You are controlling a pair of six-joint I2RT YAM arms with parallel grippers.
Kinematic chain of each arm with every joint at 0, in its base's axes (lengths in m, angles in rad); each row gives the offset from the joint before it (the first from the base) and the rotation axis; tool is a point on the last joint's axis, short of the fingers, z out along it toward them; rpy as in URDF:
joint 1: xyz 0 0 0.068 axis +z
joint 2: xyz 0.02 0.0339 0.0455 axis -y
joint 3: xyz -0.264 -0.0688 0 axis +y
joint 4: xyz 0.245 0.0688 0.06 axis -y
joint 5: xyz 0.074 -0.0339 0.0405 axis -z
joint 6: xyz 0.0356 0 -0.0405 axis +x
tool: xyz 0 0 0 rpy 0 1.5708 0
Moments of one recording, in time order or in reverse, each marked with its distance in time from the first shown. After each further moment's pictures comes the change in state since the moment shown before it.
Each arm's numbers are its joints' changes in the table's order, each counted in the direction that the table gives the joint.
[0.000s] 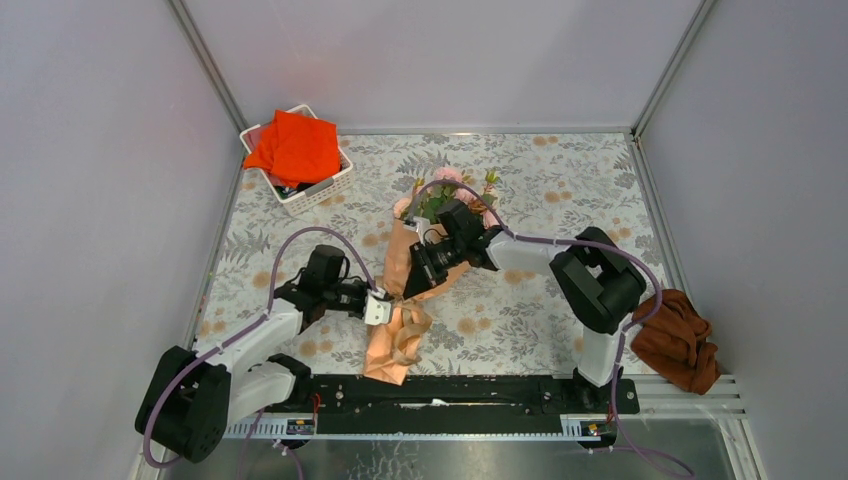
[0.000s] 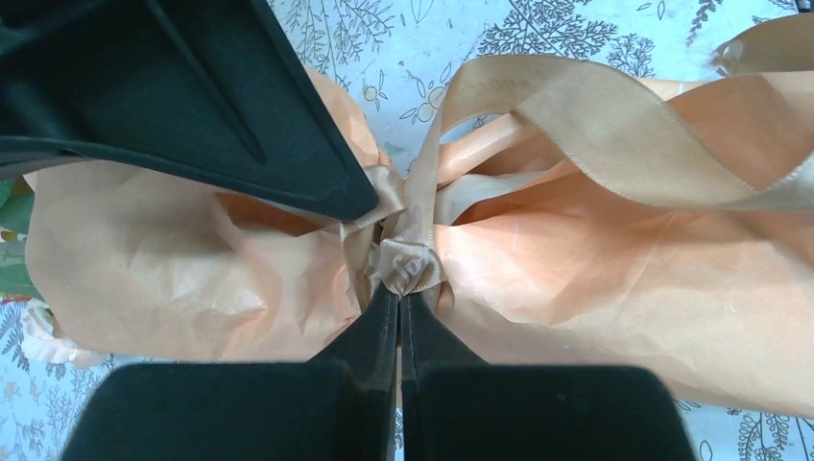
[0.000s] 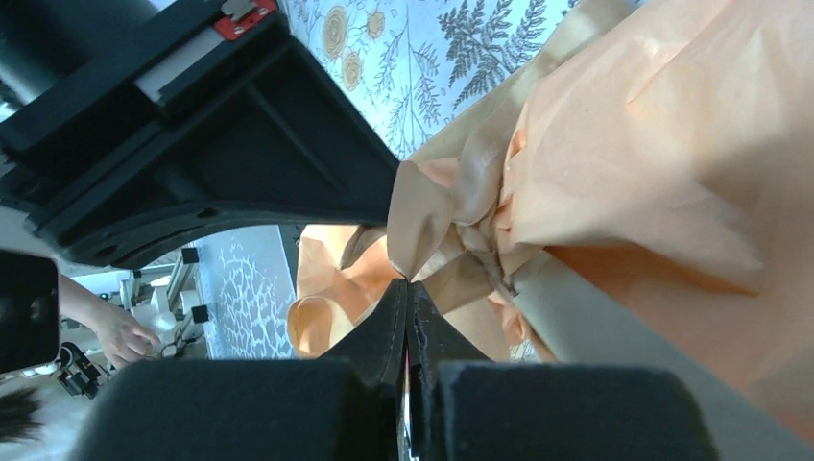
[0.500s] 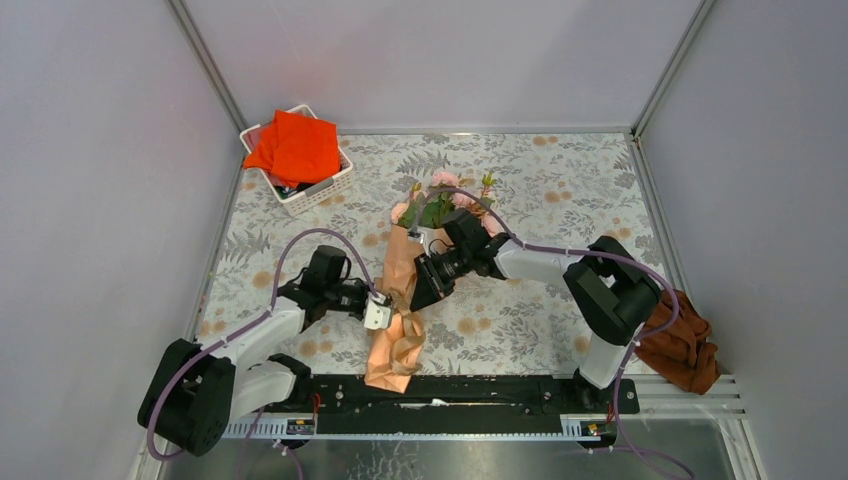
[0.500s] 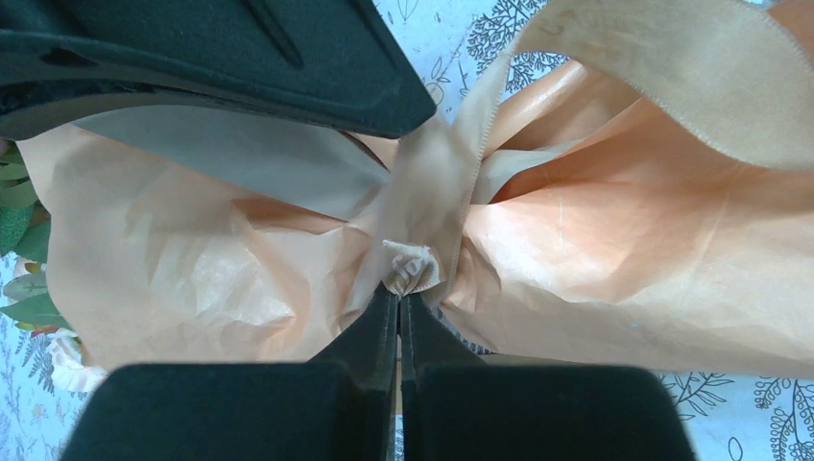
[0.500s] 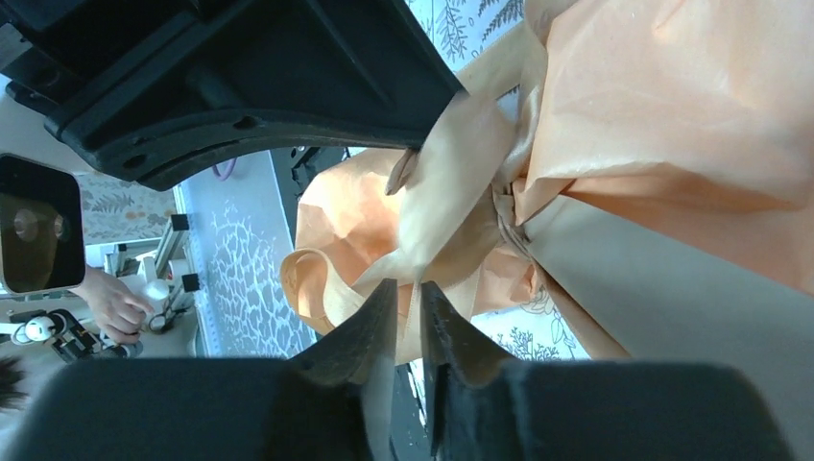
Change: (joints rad) left arm 0.001 -0.027 -0.005 -0.010 0.017 0.101; right arm 0.019 0.114 0.099 -0.031 -0.002 -0.045
